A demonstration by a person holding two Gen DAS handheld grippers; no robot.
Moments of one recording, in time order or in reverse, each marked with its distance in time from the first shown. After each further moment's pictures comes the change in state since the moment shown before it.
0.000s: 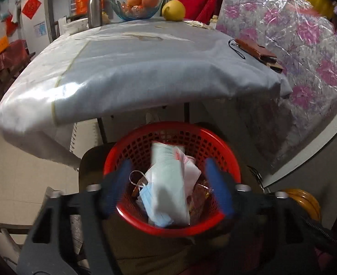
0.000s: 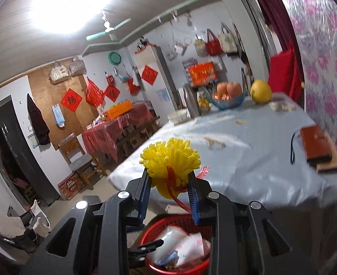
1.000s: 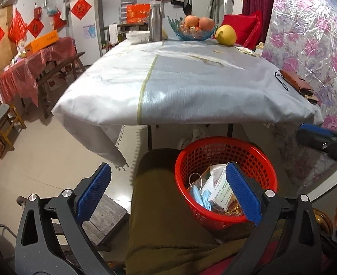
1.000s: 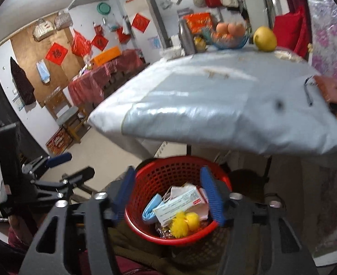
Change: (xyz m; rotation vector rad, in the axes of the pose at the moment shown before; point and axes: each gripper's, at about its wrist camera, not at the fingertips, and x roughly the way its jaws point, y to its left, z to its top) left arm -0.067 0.047 -0.014 -0.149 -0.107 0.250; right arm 0.068 0.018 -0.077 -0.035 0.303 -0.089
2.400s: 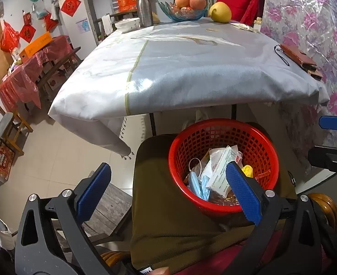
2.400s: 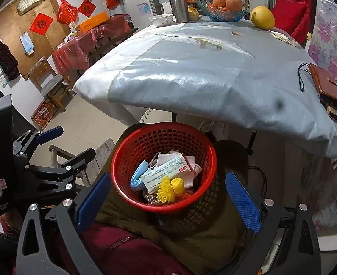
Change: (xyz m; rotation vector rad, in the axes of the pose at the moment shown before) left arm 0.016 -0.029 0.006 0.095 0.135 0.047; right arm 0.008 -0.002 0.009 -0.035 0.269 -0.096
